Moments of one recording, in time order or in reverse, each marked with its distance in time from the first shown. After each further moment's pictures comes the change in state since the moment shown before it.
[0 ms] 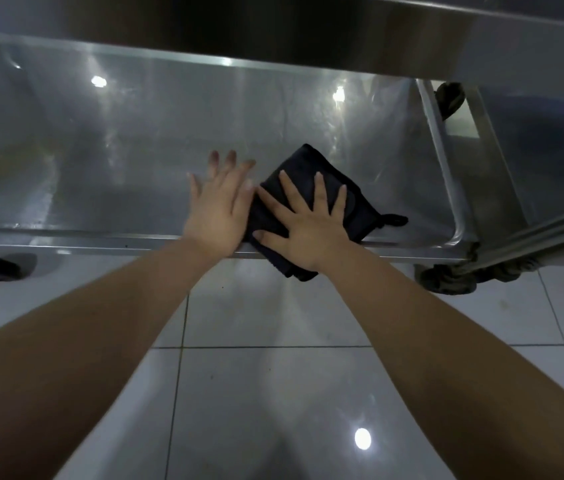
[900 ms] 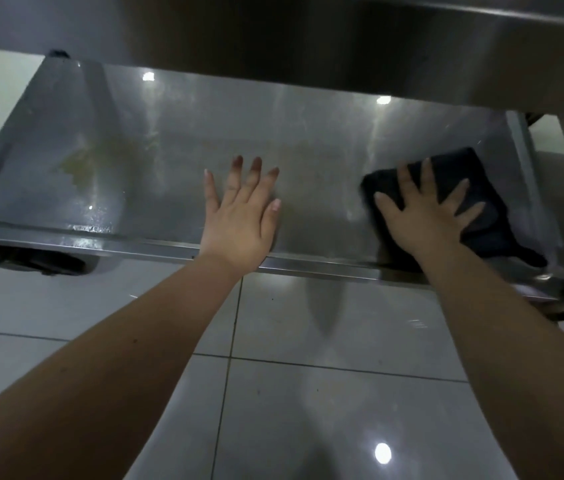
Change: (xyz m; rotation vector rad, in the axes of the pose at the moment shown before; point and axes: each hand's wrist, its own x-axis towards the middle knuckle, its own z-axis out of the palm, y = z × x) left_hand -0.005 -0.060 -0.022 0.380 0.029 -0.008; right_hand 0.040 0.055 -0.016 0.109 0.053 0.507
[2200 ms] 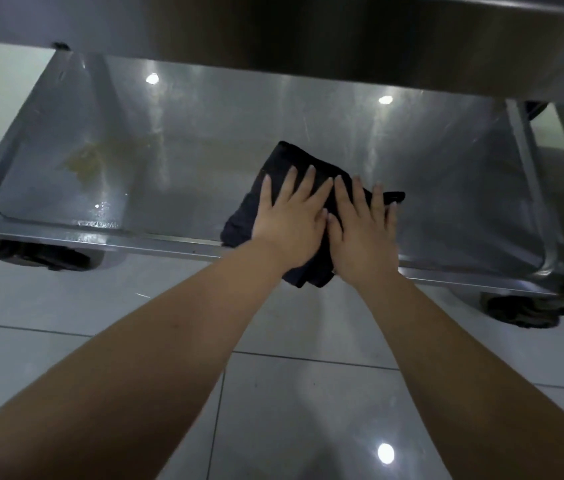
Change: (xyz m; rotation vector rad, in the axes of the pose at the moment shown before) left_hand 0.018 0.066 0.009 0.082 -0.230 0.076; right_hand -0.062 -0.052 0.035 0.142 0.174 -0.337
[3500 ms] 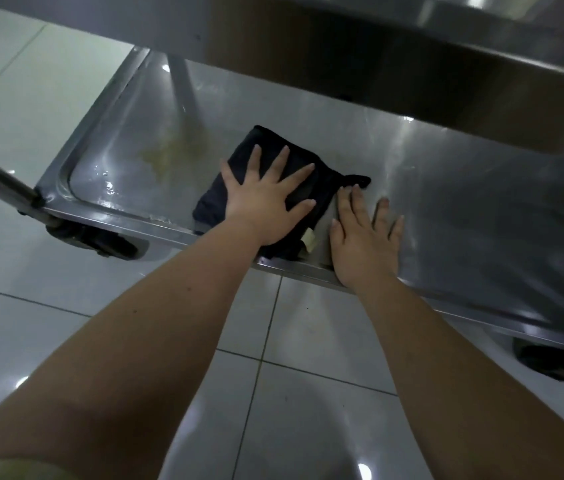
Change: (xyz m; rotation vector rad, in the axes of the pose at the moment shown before) left_hand -0.002 -0.140 -0.011 0.054 0.042 -0.188; right_hand 0.032 -0.082 0.025 -0.169 -0.120 -0.019
